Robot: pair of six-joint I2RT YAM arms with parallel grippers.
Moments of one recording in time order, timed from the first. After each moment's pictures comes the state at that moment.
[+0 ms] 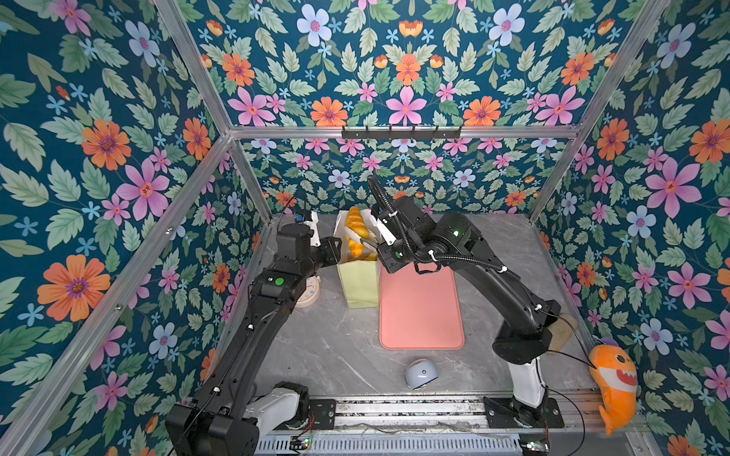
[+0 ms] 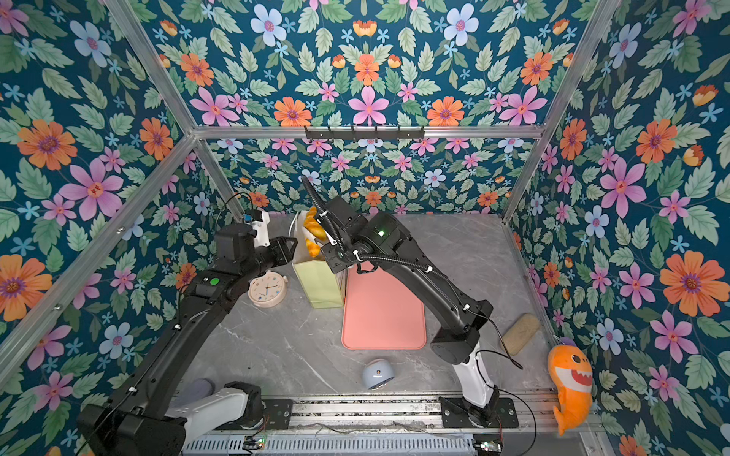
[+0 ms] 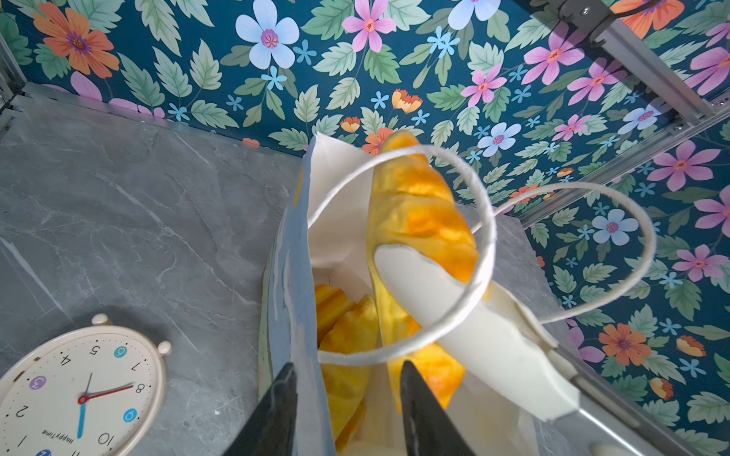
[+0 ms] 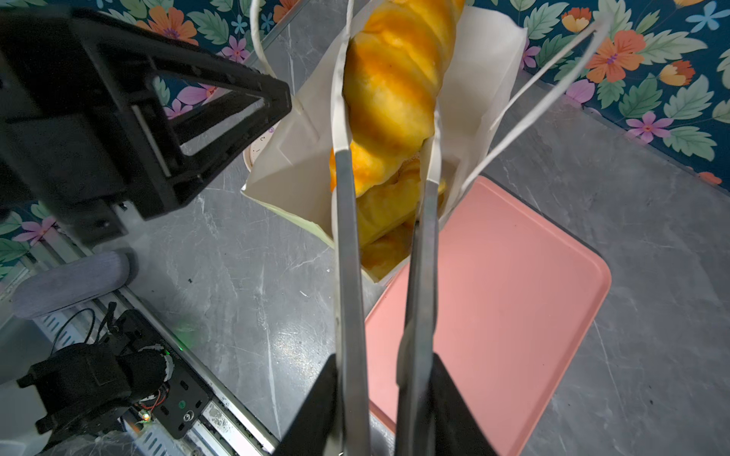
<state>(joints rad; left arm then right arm) -0.28 1.13 1.14 -0.46 0.12 -0.44 0.95 2.04 2.59 -1.43 0.16 0.26</state>
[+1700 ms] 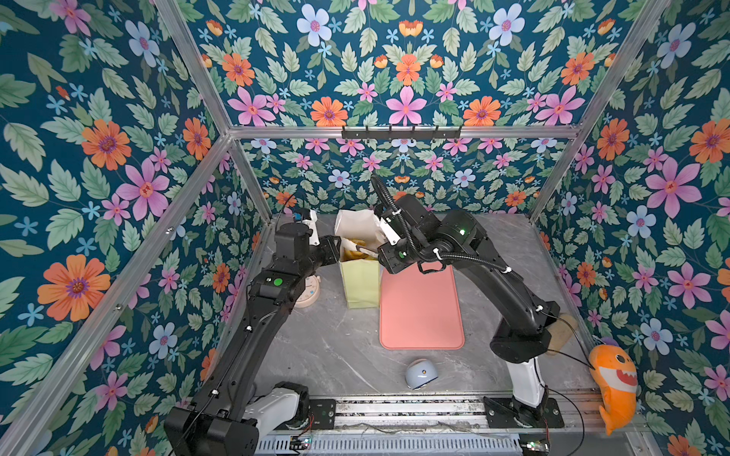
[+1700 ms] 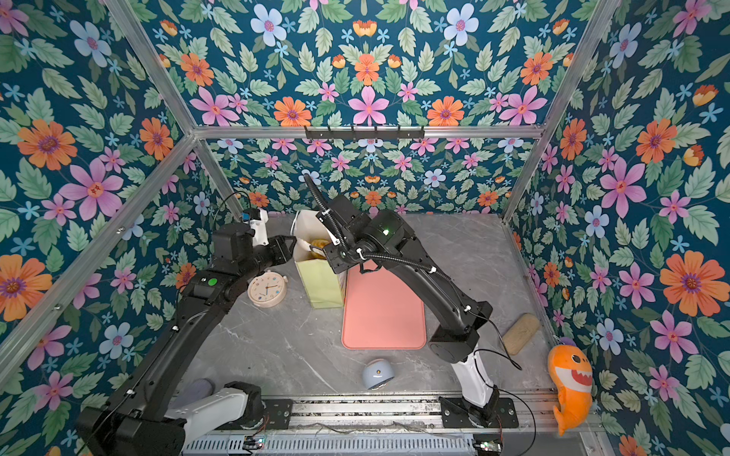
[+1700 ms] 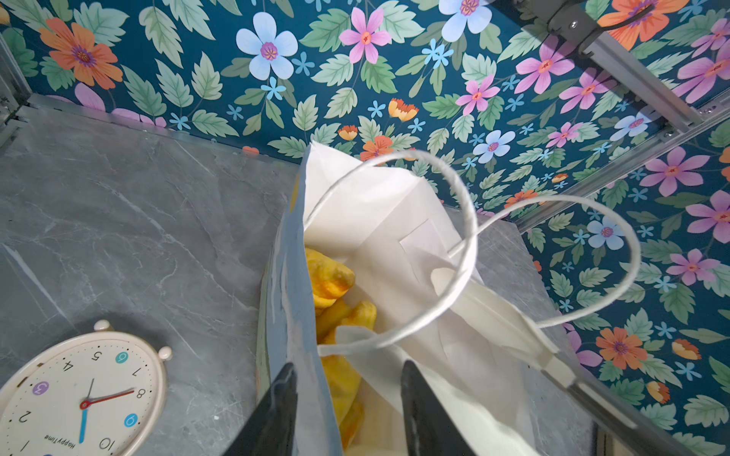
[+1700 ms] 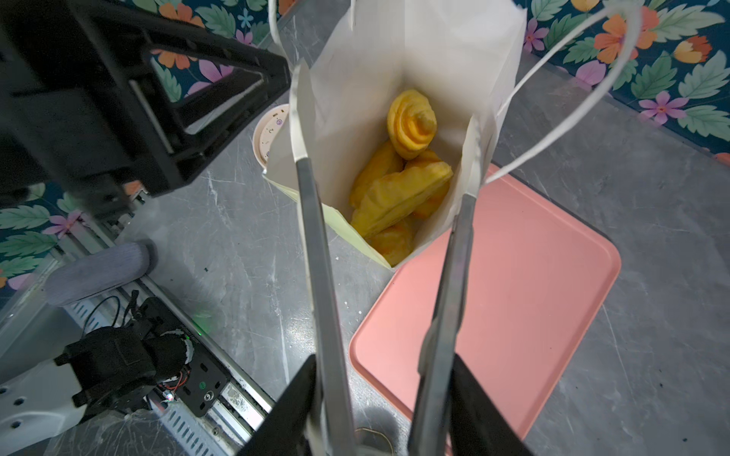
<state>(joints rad) -0.28 1.12 1.16 -0.46 0.10 -0.44 0.95 2.02 2.67 -1.51 0.12 0.29</state>
